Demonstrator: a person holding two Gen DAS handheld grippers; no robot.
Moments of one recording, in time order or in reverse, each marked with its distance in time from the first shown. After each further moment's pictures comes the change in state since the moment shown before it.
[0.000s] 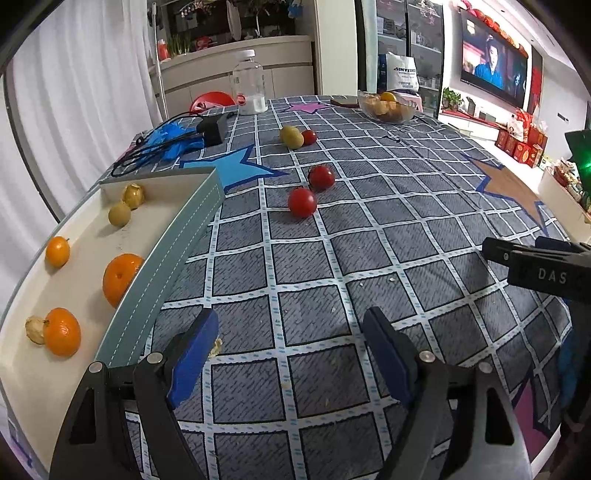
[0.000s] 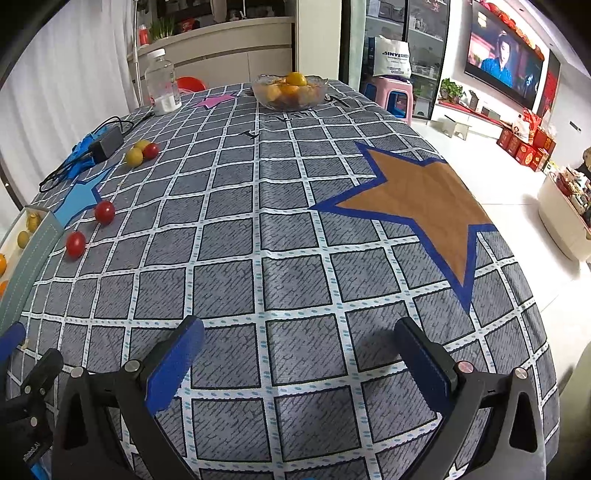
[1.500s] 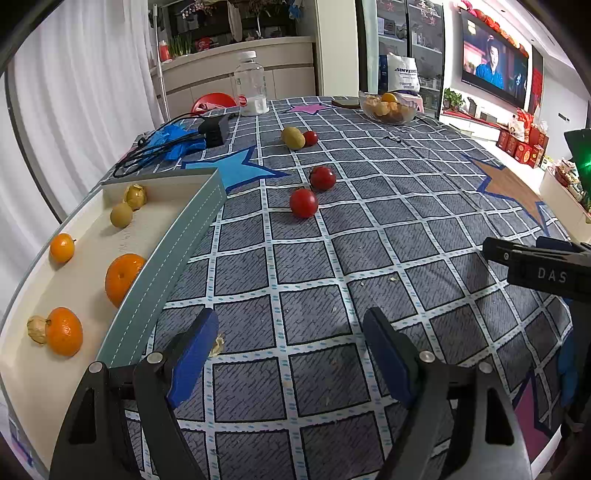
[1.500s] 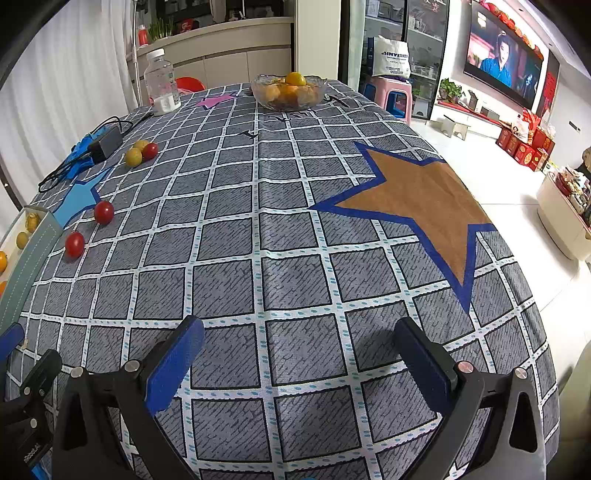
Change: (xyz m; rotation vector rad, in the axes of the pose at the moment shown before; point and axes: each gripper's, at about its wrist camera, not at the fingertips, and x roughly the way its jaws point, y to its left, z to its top) left arm -0.001 0.000 -0.001 0.006 -0.006 0.006; right arm 0.000 0.001 0.000 0.001 0.000 -0.001
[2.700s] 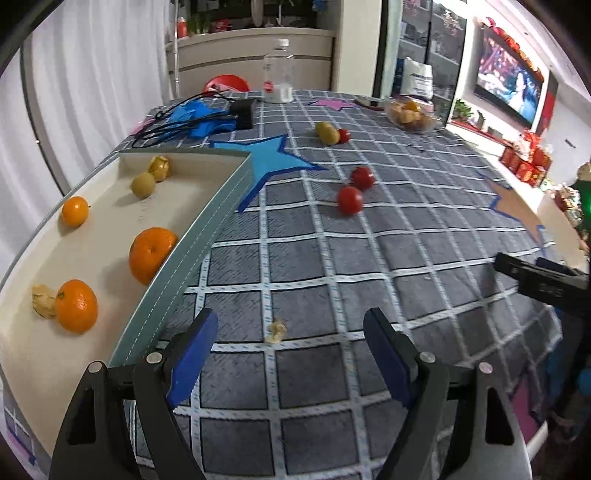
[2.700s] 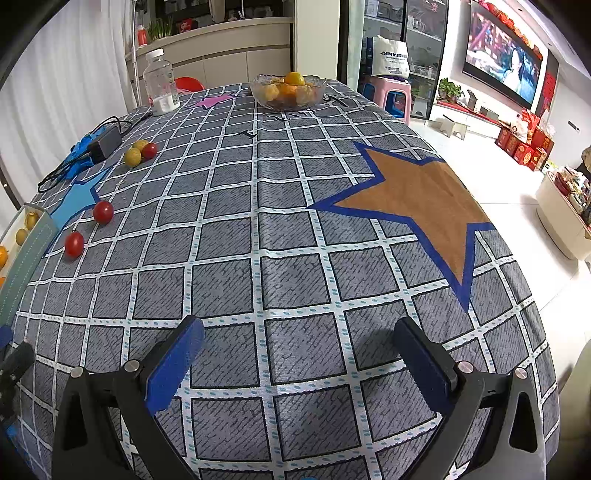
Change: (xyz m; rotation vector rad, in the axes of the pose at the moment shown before) left arm -0.010 0.045 0.001 -0.100 0.047 -0.062; right arm 0.000 0.000 0.000 0.001 0.000 -0.001
